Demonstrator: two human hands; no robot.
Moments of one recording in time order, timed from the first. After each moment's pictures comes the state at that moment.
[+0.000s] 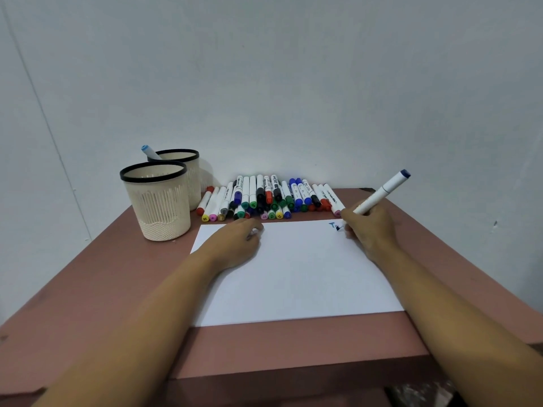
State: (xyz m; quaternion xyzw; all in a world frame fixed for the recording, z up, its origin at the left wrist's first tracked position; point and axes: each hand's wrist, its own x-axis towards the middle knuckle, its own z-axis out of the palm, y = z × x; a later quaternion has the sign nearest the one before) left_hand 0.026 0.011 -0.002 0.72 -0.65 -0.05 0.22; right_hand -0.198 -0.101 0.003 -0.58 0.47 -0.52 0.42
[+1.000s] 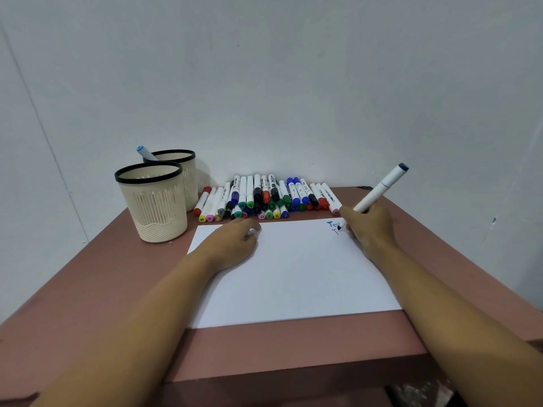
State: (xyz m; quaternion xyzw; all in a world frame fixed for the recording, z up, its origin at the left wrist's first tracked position) left_hand 0.027 0.010 -0.003 0.72 -0.65 -0.06 0.23; right_hand -0.197 -0.098 0.005 -0.58 0.50 -0.52 0.38
